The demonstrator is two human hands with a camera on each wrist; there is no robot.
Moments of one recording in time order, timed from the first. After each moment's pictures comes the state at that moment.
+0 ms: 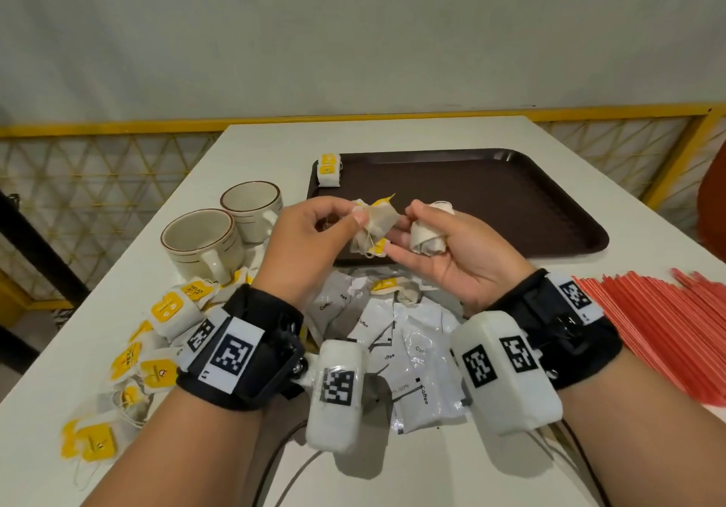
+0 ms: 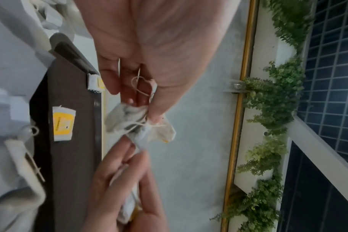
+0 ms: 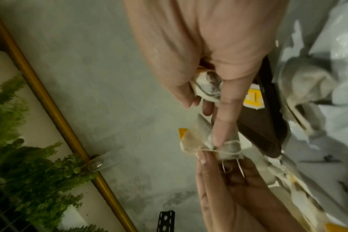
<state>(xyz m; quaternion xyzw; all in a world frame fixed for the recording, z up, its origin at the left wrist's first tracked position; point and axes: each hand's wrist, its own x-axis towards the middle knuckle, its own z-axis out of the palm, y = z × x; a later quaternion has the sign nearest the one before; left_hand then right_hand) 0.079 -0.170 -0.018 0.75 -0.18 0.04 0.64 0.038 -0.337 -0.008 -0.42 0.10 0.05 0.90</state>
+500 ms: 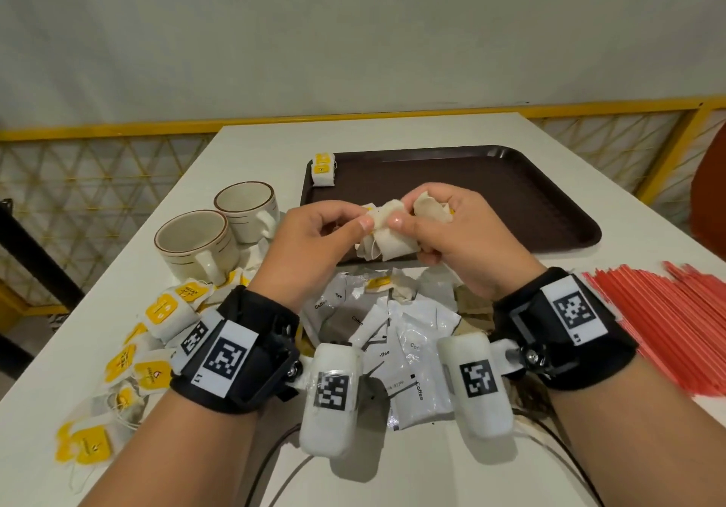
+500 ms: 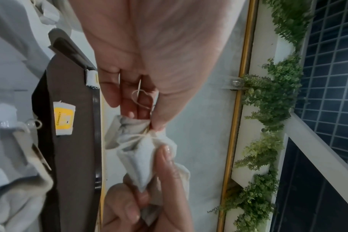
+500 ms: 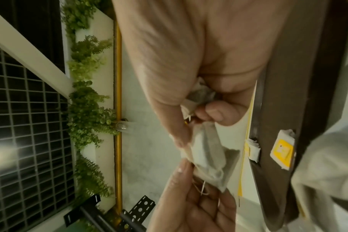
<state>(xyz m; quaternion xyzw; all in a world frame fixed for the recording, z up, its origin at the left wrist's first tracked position) 0.069 -0.173 -0.012 0.74 -0.22 -0.01 0.63 0.026 -0.346 -0.004 -0.75 -0.03 -0.11 0.66</state>
